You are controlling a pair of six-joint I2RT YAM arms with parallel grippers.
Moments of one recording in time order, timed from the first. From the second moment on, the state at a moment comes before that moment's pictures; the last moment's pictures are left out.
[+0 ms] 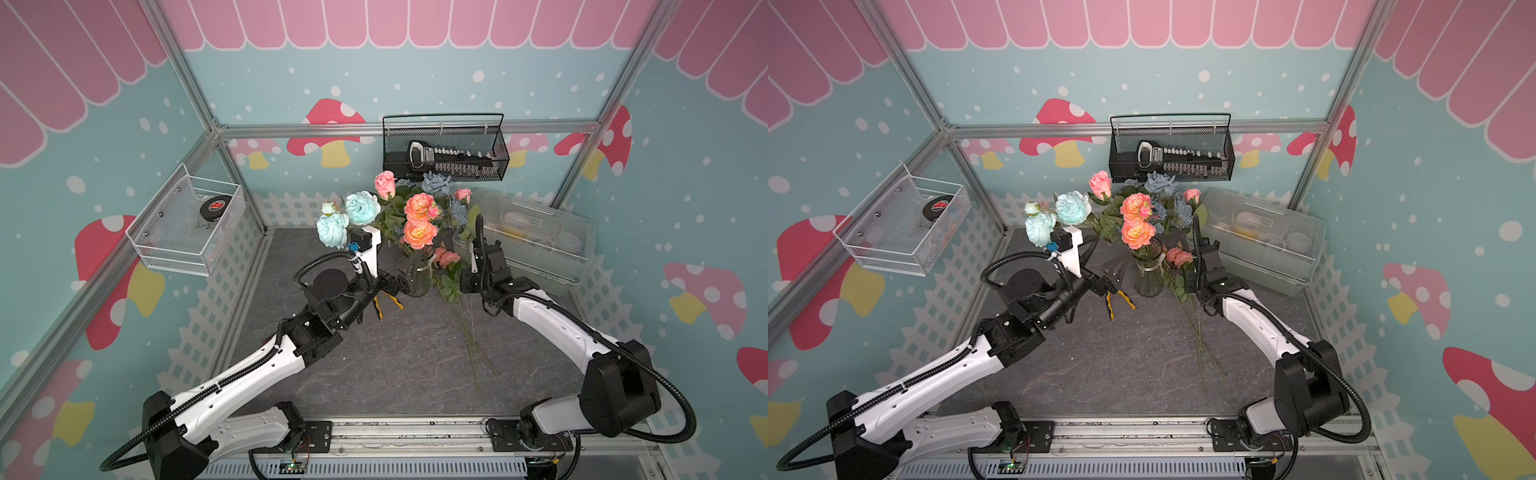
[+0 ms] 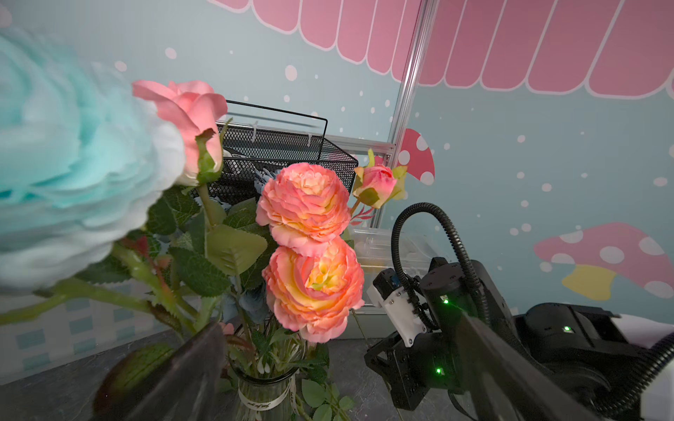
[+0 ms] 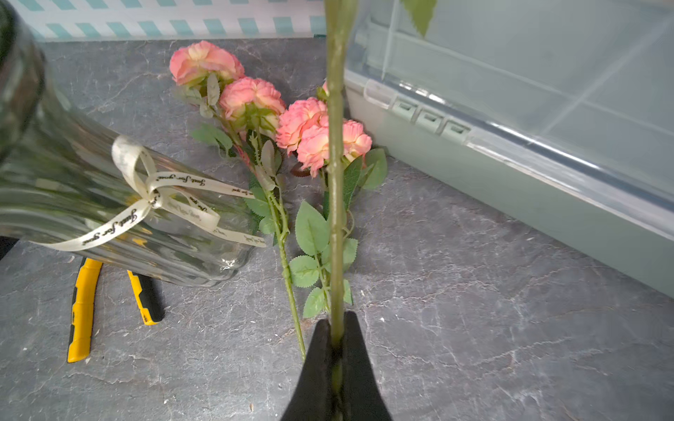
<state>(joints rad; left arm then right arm) -0.82 1.11 1.00 0.27 -0.16 -0.14 0.38 1.46 1.06 -0.36 0.14 0.25</state>
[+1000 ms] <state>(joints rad) -0.87 1.19 0.93 0.33 -0.30 -0.03 0.38 1.77 1.12 -0.37 0.14 0.21</state>
